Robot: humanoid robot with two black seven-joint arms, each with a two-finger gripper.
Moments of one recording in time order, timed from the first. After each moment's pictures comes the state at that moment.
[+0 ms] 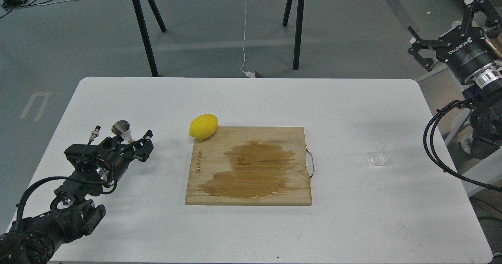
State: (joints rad) left arm -0.59 0.11 -0.41 -0.11 1.61 0.49 -0.49; right arm 0.49 -0.64 1.16 0.94 0.25 0.49 -0.06
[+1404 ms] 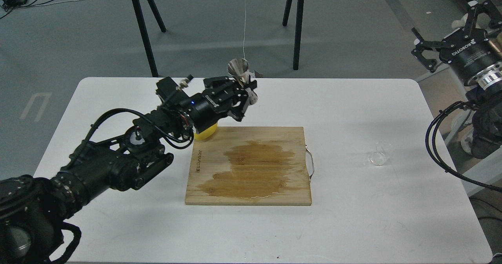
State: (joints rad) left arm -0.85 -0.02 -0.24 -0.61 1.89 0.49 -0.49; right arm 0.49 -0.64 1.16 0.92 0.24 0.49 -0.06
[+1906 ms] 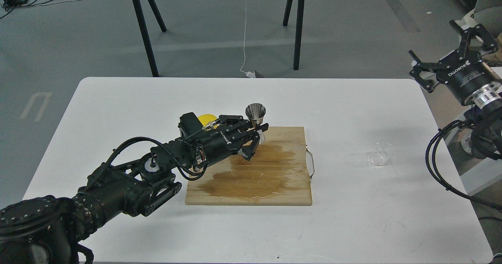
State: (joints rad) left arm -0.75 -0.04 -0.20 -0.51 1.95 0.49 -0.49; right arm 0.36 -0.63 1.16 0.92 0.24 0.49 -0.07
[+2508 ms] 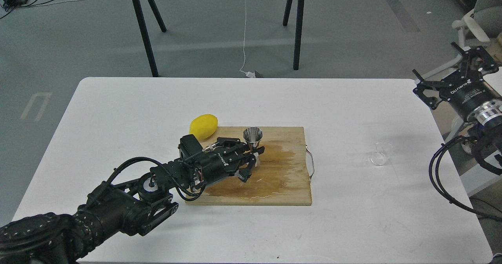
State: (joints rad) left arm -0.68 -0.04 -0.20 -0.51 1.99 0.49 -0.49; right arm 0.34 -0.63 1.17 0.89 0.24 0.49 -0.06
